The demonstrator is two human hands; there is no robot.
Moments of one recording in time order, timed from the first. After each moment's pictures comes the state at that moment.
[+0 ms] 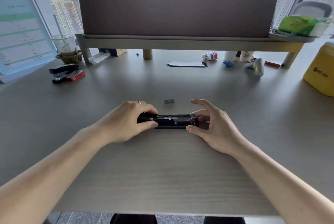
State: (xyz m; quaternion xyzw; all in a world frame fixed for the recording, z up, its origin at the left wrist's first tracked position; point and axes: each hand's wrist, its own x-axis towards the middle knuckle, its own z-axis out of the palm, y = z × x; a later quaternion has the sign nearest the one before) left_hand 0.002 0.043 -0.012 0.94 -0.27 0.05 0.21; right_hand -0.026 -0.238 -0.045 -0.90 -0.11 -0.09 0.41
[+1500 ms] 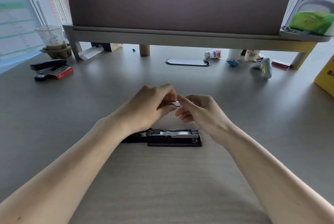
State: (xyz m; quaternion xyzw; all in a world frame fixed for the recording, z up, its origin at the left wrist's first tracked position) left_hand 0.050 -0.017 -0.002 0.91 -0.28 0.10 0.30; right_hand 0.034 -0.205 -0.021 -0.81 -0.02 0.00 0.59
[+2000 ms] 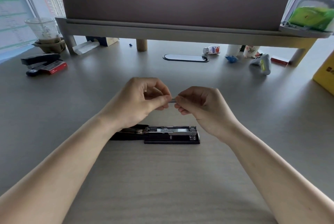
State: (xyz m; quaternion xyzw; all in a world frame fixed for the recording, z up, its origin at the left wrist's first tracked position) left_hand 0.048 -0.006 -0.004 0.81 -0.19 0.01 0.56; right_hand 0.028 -0.214 -0.019 -0.81 -0.09 -0.07 0.58
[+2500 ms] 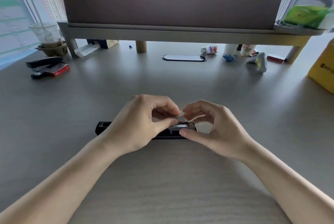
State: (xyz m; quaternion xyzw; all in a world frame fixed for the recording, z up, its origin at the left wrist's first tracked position) left_hand -0.007 -0.014 -0.005 0.85 -0.26 0.04 0.45; right_hand -0.022 -0.239 -0.032 -0.87 -0.16 -0.08 0.46
